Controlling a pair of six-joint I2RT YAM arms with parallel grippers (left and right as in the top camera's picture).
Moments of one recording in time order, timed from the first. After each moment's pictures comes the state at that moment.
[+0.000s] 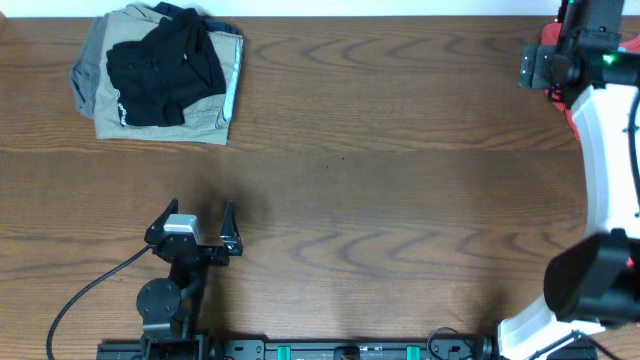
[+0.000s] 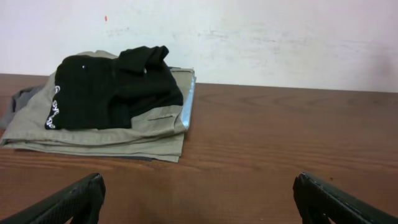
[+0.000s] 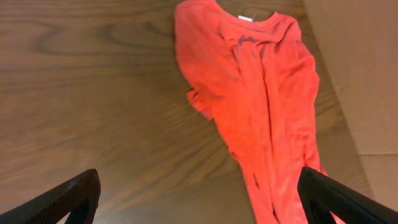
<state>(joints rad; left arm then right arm) 0.04 0.01 0.02 -0.10 0.14 -0.09 -0.12 1.82 1.73 -0.80 0.35 -0.05</state>
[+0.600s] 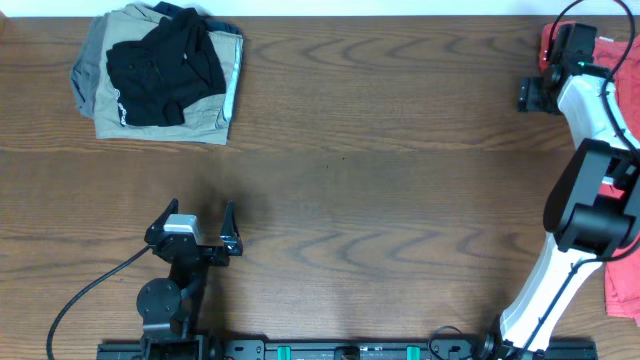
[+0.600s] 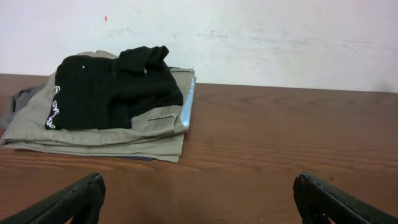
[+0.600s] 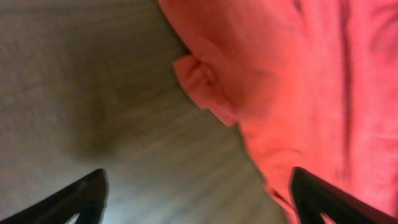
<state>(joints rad) 0.04 0.01 0.02 -0.10 0.14 -0.09 -0.25 2.23 1.74 -0.61 0.29 -0.07</state>
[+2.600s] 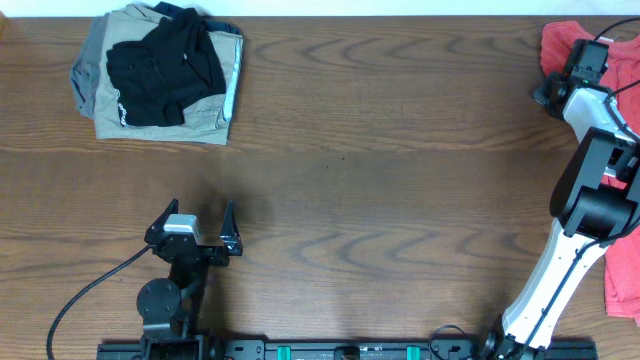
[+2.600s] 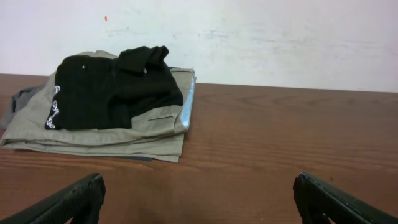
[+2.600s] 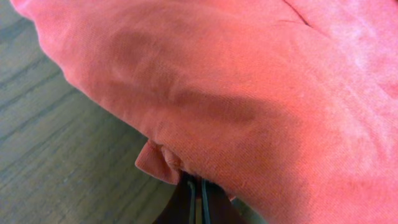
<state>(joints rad) 0.04 0.01 0.02 -0.10 0.14 -0.09 -0.33 2.38 1.75 -0.33 0.17 0.37</state>
